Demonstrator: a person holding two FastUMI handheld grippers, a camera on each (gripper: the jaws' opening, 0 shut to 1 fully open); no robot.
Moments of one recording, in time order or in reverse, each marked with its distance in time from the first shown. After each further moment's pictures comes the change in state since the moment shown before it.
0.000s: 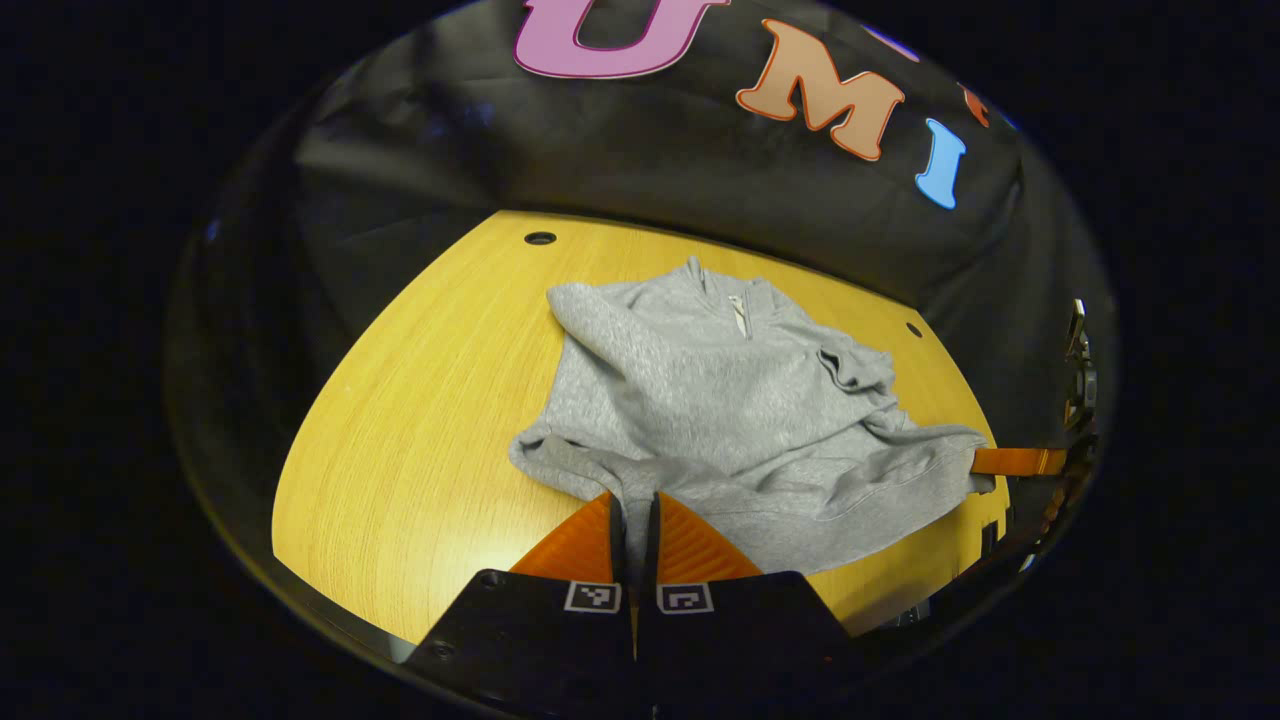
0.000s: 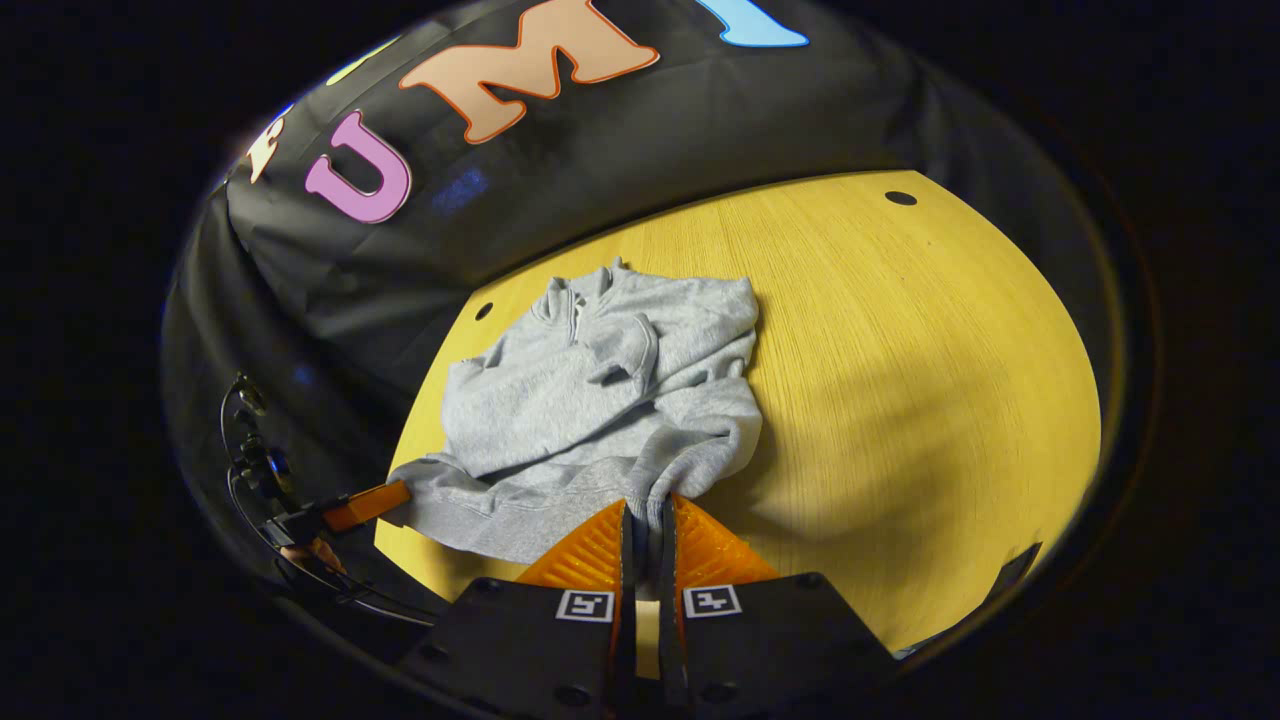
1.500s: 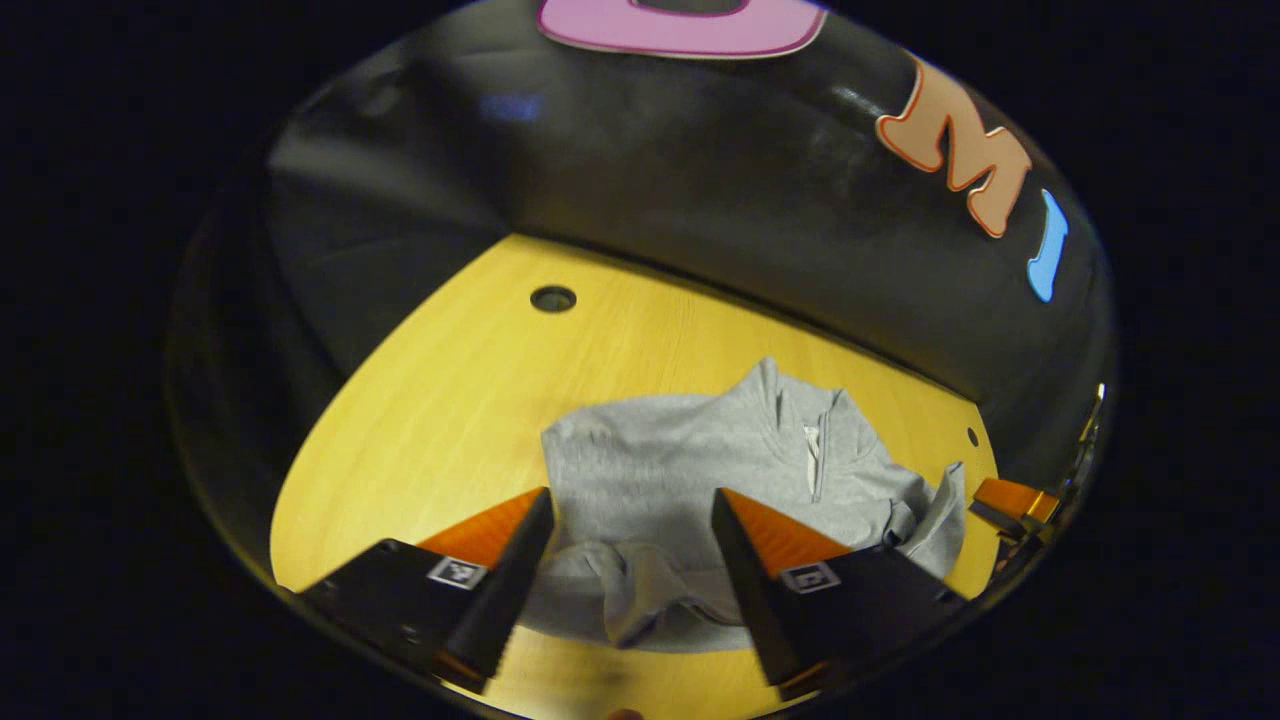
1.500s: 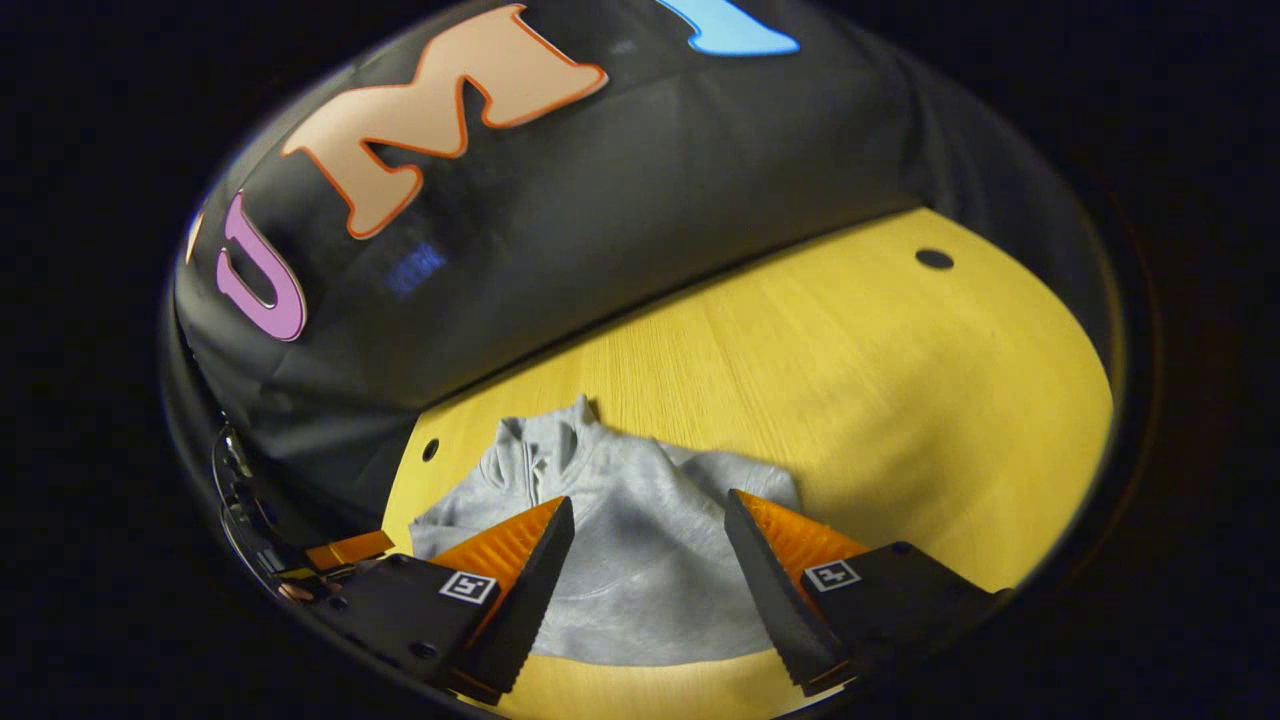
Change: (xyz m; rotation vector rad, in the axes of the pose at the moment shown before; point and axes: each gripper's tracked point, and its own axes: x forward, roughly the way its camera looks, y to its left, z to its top) left arm 0.128 0.037 0.159 -0.063 -0.089 0.113; right arm 0.122 -0.007 0.170 0.060 -0.275 -0.111
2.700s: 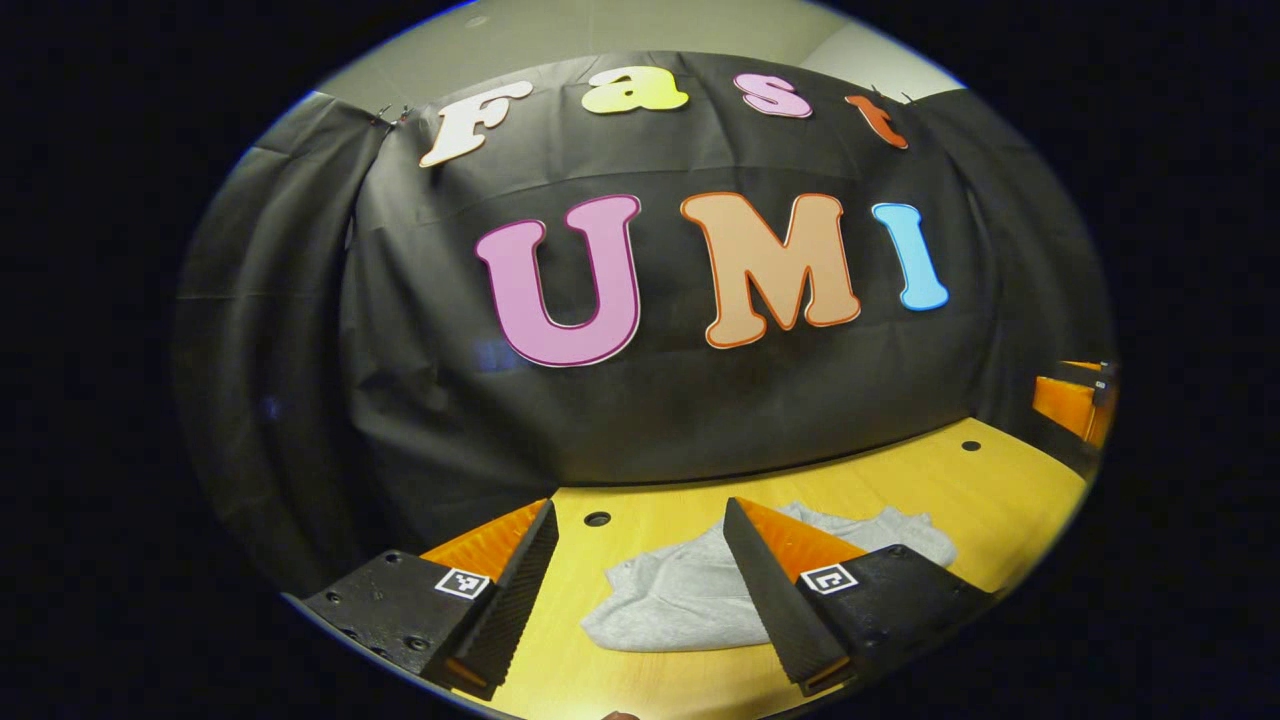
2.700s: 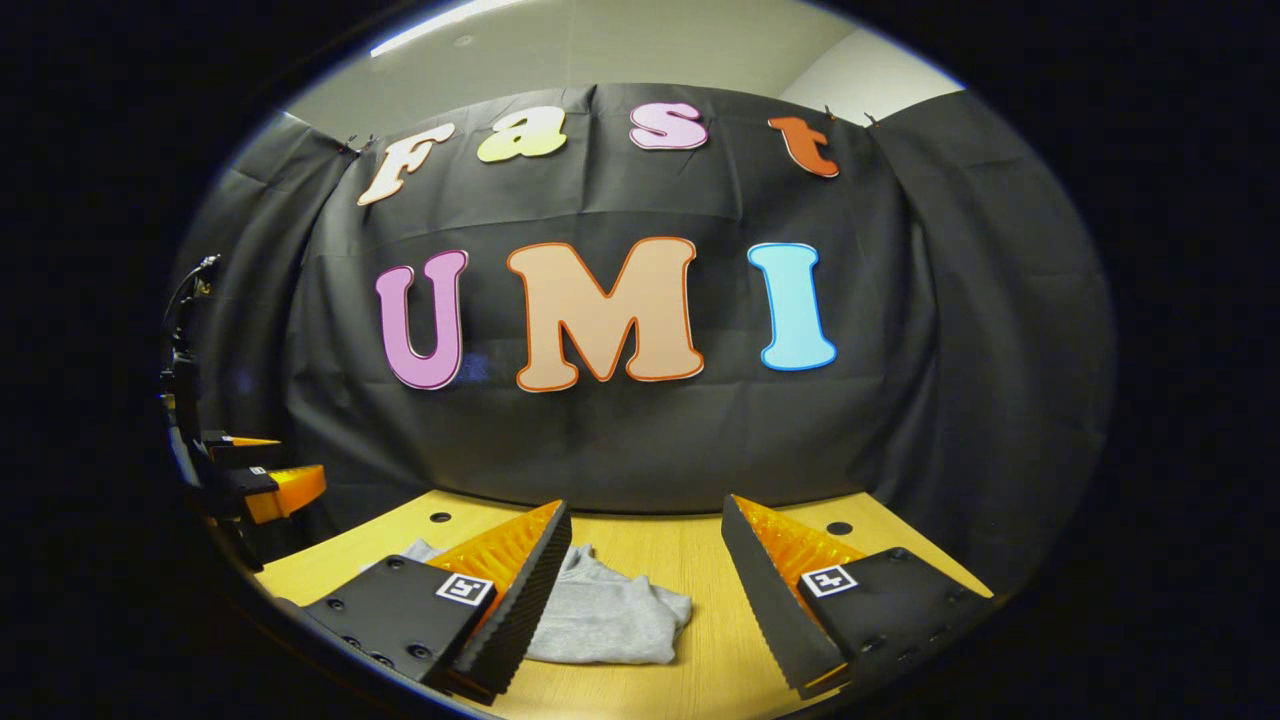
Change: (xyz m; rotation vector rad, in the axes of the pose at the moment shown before) left arm -0.231 -0.079 0.046 0.338 -0.631 0.109; right arm -0.256 0.035 0.047 -0.378 -0.662 0.014
